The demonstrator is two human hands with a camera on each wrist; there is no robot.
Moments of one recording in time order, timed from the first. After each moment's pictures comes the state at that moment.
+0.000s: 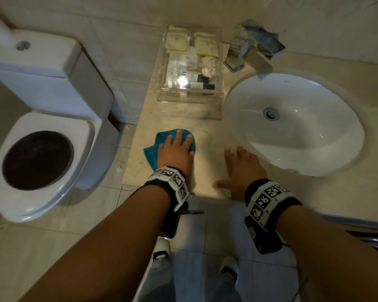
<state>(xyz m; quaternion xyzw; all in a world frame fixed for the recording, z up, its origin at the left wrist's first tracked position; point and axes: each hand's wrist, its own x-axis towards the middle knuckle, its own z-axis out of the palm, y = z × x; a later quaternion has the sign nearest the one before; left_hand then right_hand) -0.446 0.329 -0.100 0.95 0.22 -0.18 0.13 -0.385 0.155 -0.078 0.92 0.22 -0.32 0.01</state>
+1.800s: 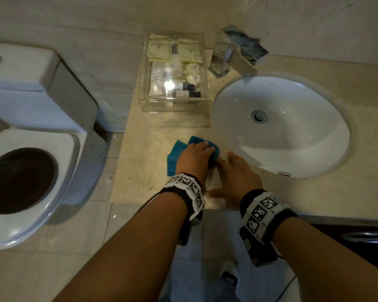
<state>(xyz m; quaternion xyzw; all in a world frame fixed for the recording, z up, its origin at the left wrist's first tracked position) -0.403 0.289 -0.102 0.97 0.07 -0.12 0.17 -0.386 0.156 -0.076 0.93 0.21 -0.31 -0.03</state>
